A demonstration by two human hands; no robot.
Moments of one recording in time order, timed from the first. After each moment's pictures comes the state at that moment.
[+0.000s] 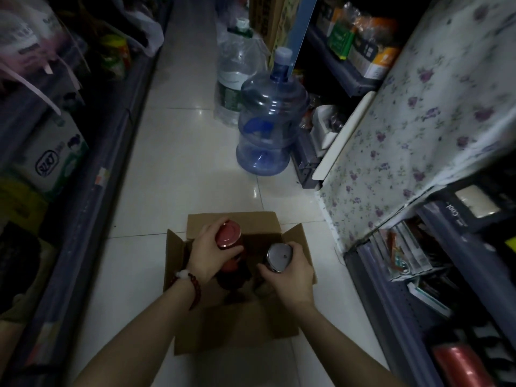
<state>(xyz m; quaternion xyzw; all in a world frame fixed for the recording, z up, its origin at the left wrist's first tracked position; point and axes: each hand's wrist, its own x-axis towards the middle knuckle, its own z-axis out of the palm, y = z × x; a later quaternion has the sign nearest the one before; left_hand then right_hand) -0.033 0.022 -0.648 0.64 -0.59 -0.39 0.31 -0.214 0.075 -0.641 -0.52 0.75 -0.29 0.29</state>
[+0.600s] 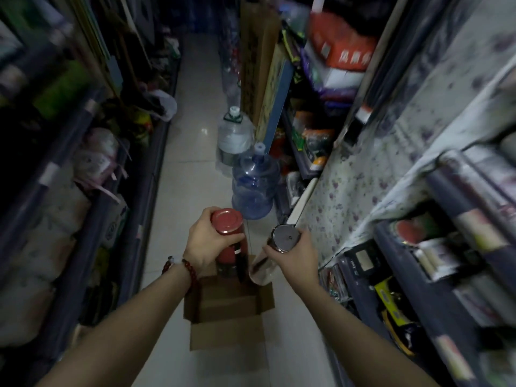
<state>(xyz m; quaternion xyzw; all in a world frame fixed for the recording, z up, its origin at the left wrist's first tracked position) -0.070 0.036 -0.209 0.66 -0.53 -0.40 0.36 -0.263 0.071 -0.223 -0.49 0.71 -0.38 0.32</state>
